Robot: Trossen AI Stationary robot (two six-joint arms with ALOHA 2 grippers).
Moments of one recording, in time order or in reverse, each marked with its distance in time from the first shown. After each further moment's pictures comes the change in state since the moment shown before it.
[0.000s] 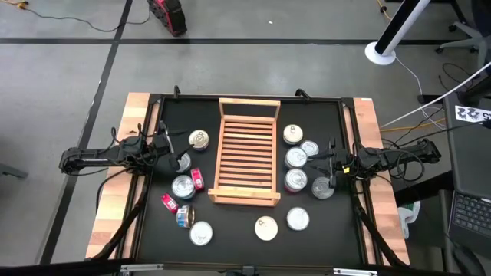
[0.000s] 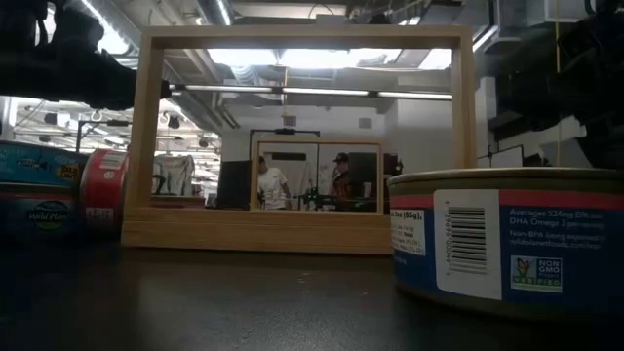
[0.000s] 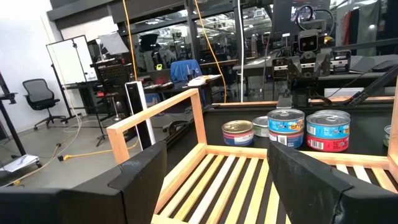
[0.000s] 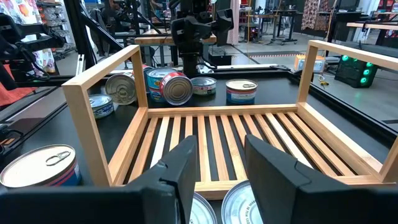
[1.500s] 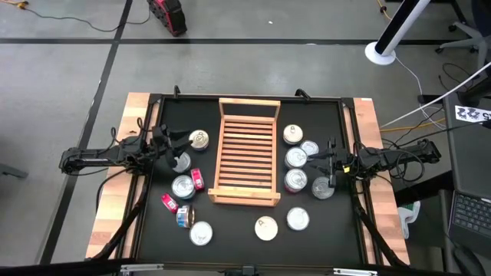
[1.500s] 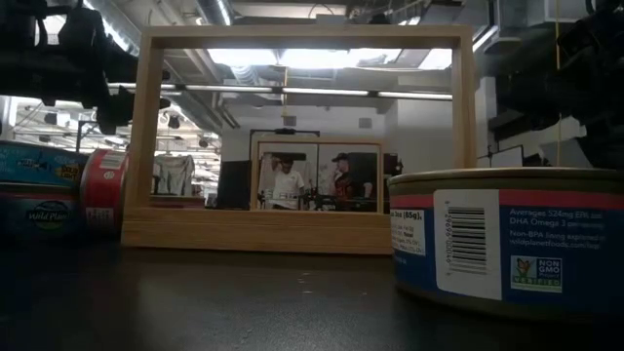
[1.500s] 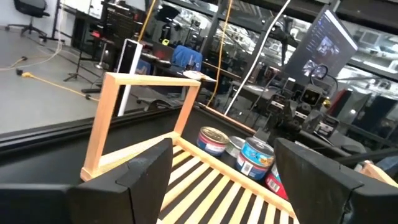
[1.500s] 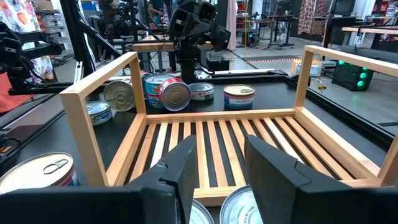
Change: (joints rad) left arm -0.001 0.000 0.000 0.005 -0.043 -0.533; right arm 0.000 0.000 -0.003 0.044 0.010 0.000
